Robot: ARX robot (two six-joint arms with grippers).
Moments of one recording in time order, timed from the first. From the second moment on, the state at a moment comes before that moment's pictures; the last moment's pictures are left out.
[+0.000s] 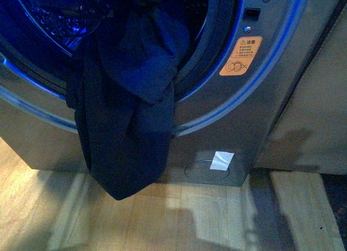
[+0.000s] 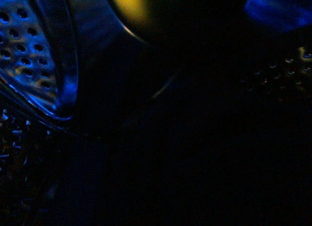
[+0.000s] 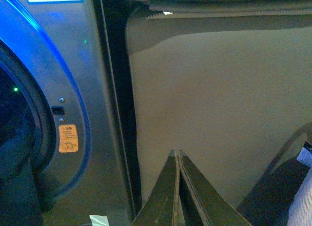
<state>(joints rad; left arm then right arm) -0.19 2.71 2.16 0.39 -0.23 0.19 0.00 0.09 0.11 -0.02 0.00 0.00</state>
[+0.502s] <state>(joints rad) -0.14 3.05 2.82 0.18 -0.46 0.22 0.00 0.04 0.05 -0.01 0.00 0.00</state>
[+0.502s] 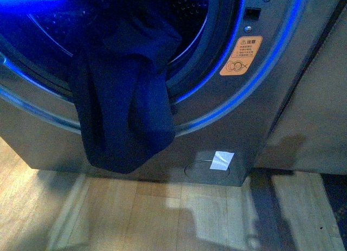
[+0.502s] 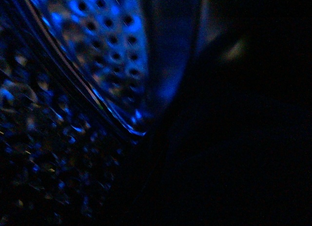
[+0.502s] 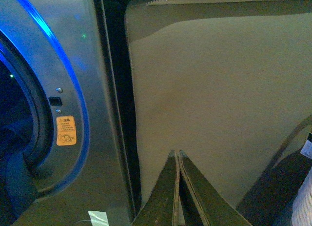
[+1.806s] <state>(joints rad) -0.19 2.10 1.08 0.73 -0.06 0.02 0.00 0.00 0.01 0.00 0.00 0.00</state>
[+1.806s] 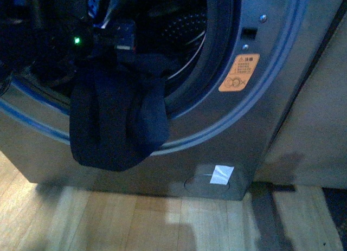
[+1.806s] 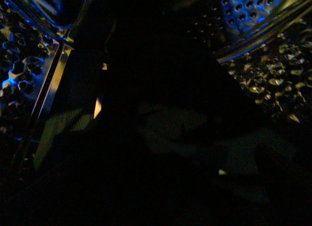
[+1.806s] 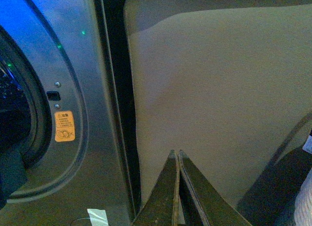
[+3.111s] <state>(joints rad) 0.00 0.75 0.02 0.72 0.00 -0.01 0.00 0.00 0.01 0.00 0.00 0.00</state>
